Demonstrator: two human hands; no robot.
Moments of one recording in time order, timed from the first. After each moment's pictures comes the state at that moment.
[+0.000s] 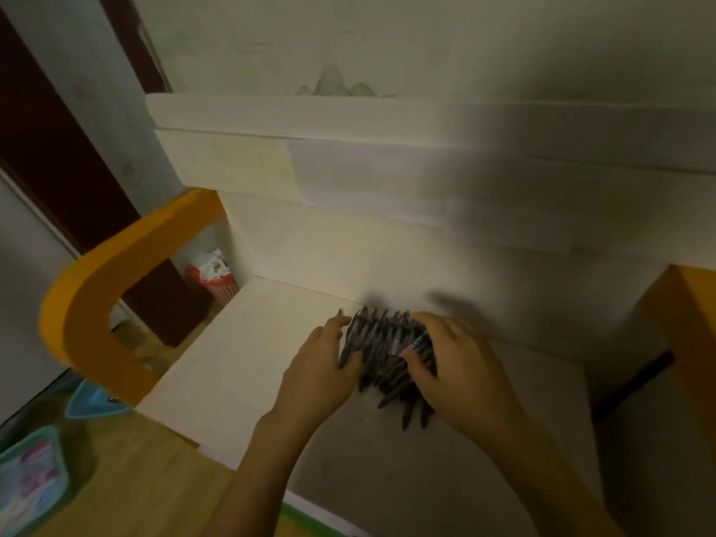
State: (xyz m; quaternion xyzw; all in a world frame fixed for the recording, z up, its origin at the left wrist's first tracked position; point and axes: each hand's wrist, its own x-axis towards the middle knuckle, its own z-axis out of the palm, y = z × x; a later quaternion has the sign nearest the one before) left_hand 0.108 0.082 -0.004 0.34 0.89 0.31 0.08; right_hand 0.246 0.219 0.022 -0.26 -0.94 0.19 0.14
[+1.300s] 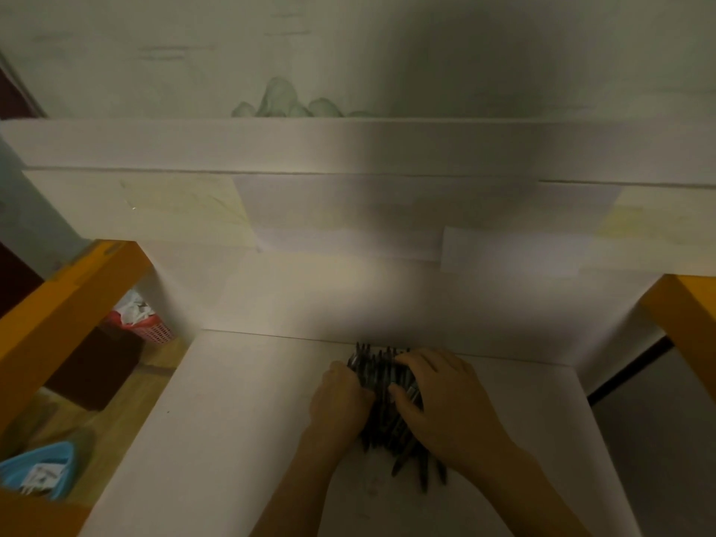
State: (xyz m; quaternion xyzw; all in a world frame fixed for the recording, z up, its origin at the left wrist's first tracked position) left_hand 0.038 0.168 -0.074 0.34 0.89 0.19 0.22; right_hand 0.186 0.227 -0.007 -0.36 -0.92 0.15 0.08
